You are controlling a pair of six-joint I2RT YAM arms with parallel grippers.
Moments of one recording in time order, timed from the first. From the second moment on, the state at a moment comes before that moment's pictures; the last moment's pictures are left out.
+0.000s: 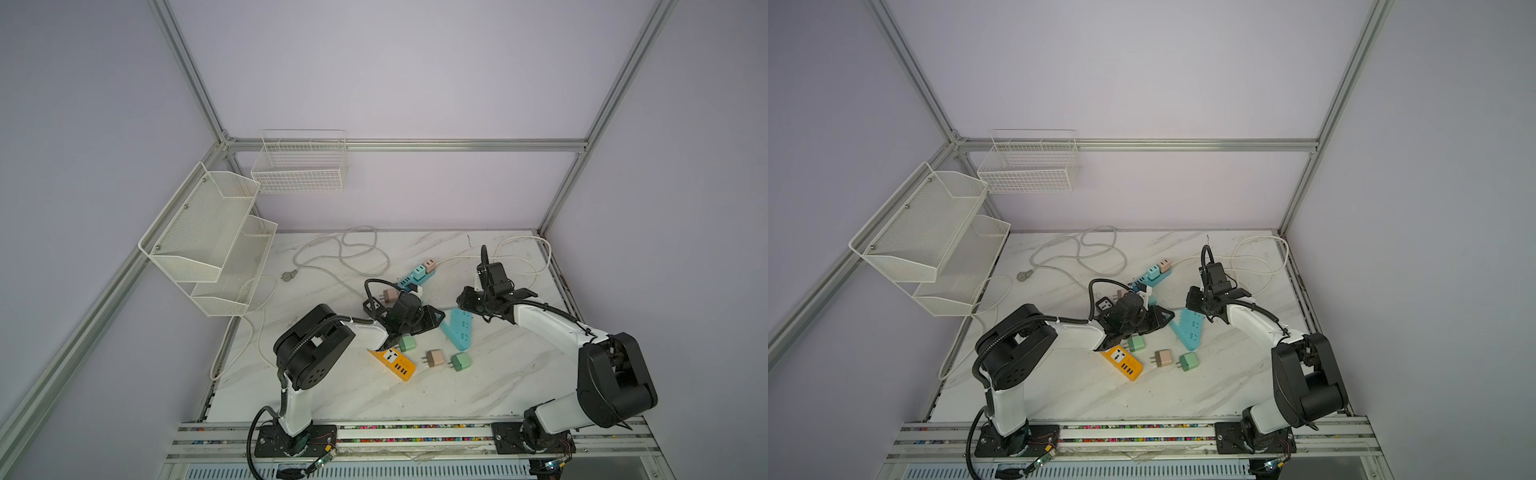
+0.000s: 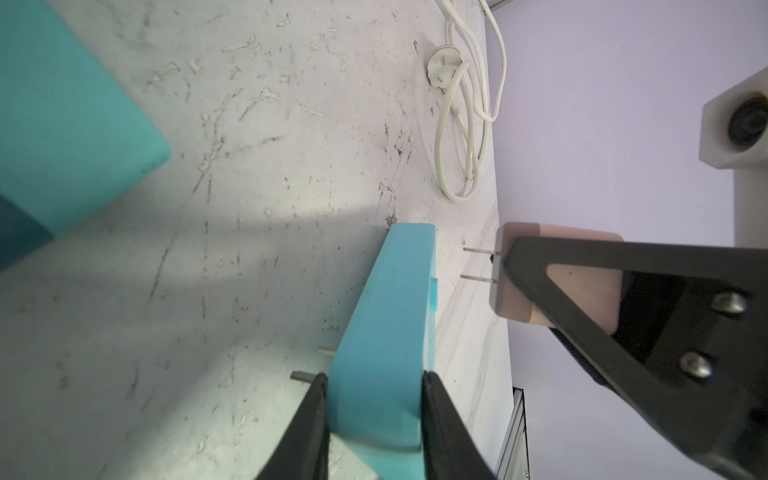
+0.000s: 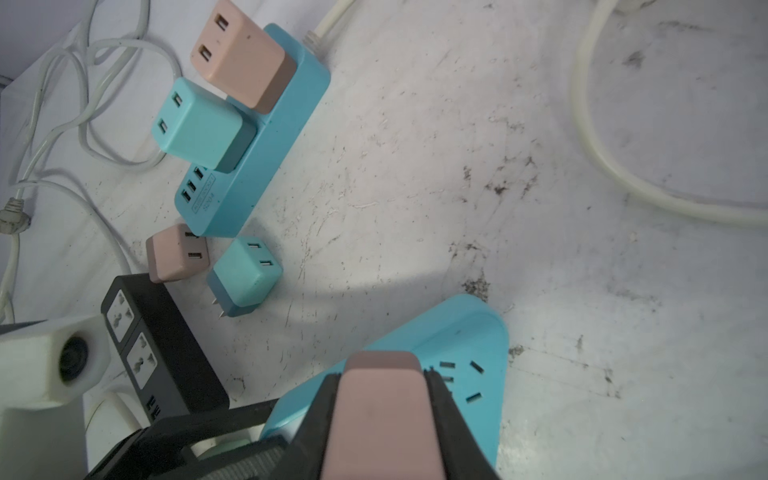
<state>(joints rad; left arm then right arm) -0.80 1.92 0.97 0.43 0.18 -1.05 0.33 1.47 0.93 -0.36 -0.12 0.57</state>
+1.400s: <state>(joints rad) -0.80 1.92 0.97 0.35 0.14 -1.03 0.22 1.10 0.48 -0.21 -0.15 0.85</state>
